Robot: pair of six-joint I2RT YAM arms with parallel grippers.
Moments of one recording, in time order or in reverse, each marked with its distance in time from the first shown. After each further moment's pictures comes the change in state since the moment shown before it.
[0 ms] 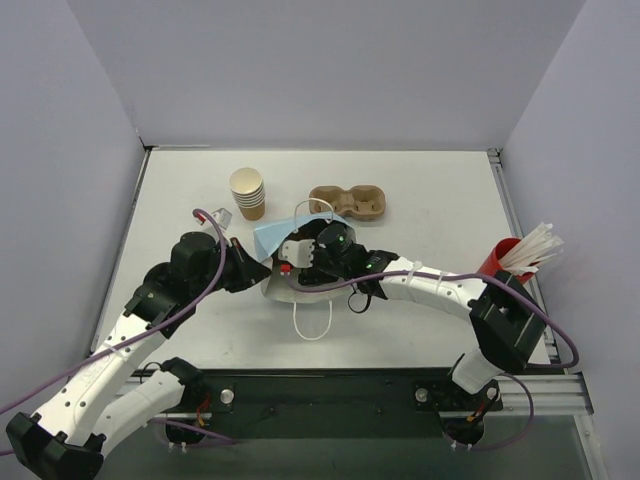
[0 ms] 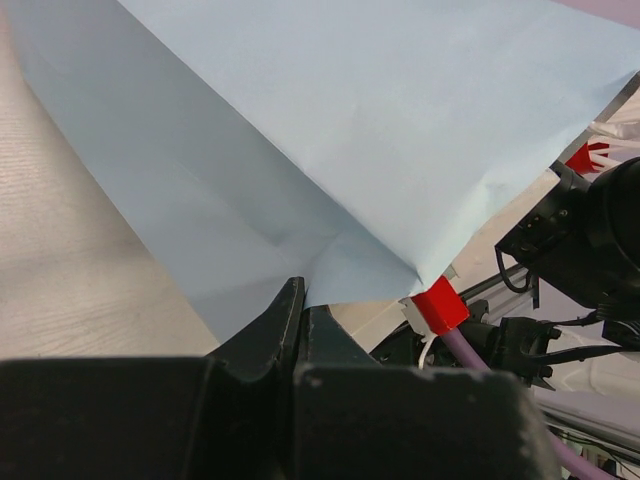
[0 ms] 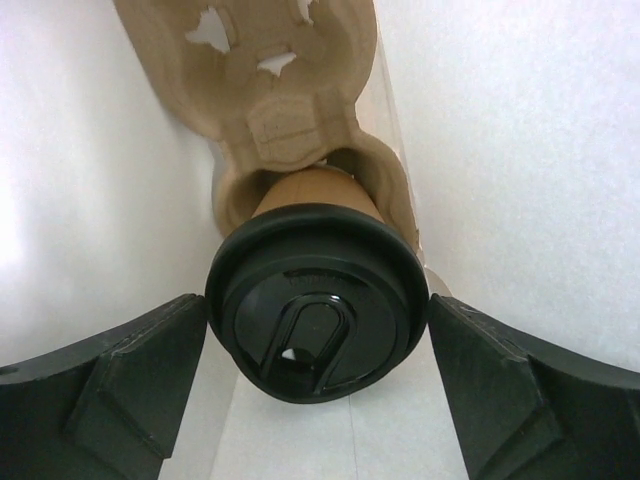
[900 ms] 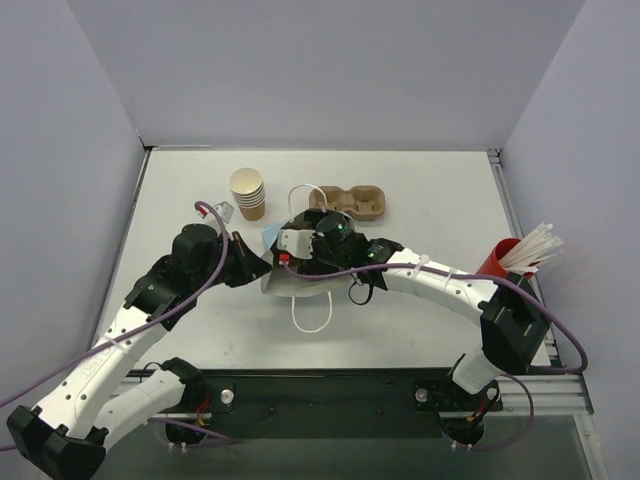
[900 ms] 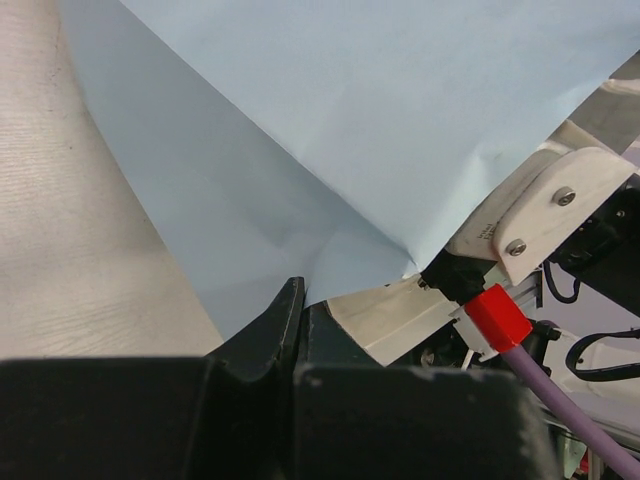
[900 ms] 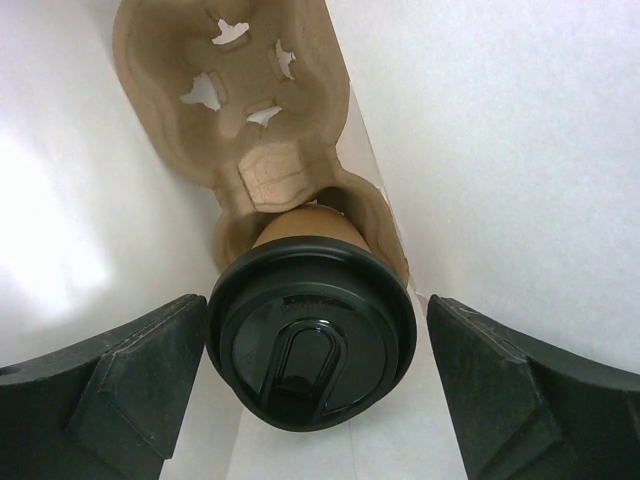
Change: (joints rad) left arm 0.000 0.048 0.065 -0.034 0.000 0.019; right arm -0.008 -0.022 0.123 -0.192 -0.020 0.053
